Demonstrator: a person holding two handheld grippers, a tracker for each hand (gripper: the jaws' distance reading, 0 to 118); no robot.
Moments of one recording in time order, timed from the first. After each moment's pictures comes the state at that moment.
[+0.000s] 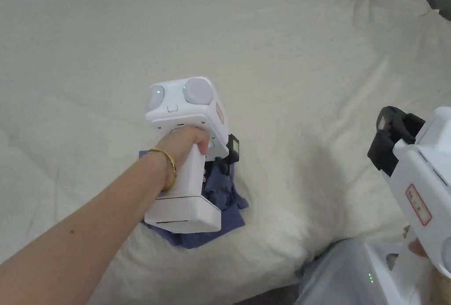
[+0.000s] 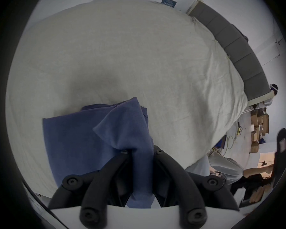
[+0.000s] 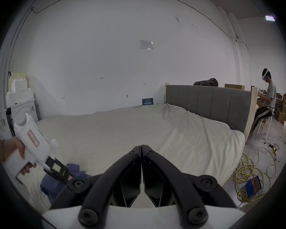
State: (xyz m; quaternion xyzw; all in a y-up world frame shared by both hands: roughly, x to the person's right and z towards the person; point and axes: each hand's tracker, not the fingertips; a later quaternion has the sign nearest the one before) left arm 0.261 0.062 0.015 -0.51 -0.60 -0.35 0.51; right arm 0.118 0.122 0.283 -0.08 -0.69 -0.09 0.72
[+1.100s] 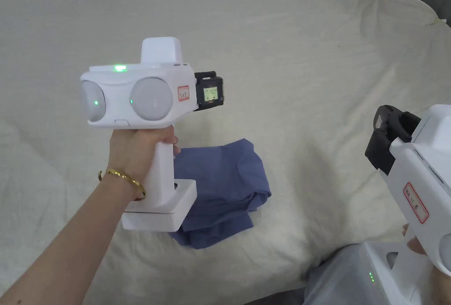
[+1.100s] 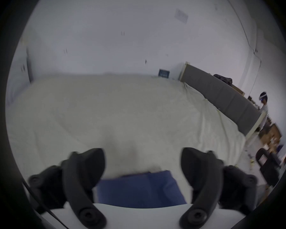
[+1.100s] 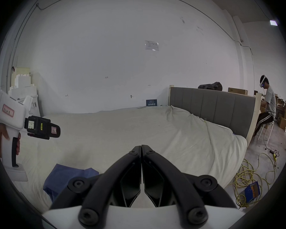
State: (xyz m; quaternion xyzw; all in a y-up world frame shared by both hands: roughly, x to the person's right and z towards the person) left arm 0.189 0.150 -0.044 -0.22 -0.69 -0.13 0.68; right arm 0.120 0.132 0.261 -0.09 -0.67 -0.07 0.73
